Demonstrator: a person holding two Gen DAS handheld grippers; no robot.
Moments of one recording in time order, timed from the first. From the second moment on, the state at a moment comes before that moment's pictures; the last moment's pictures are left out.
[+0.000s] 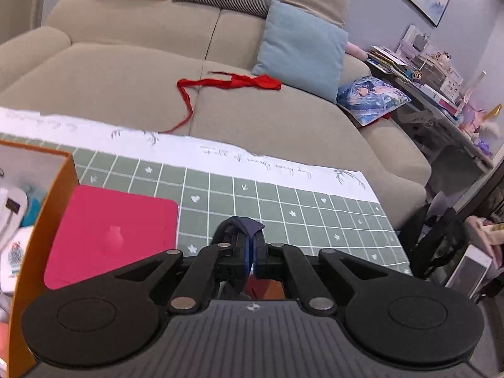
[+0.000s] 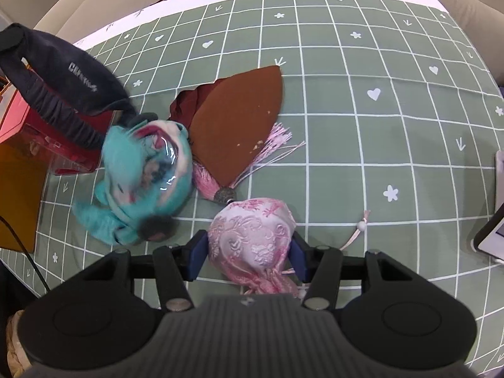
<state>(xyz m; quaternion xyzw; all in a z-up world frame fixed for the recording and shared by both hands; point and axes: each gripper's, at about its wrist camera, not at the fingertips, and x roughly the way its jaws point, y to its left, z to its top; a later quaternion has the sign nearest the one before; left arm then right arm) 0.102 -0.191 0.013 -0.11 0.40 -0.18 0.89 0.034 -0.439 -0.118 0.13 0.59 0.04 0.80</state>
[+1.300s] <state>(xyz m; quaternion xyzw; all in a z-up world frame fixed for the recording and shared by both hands) 0.067 -0.179 0.049 -0.09 0.46 -0.26 0.84 0.033 -0.404 0.019 0.19 0.45 0.00 0.87</state>
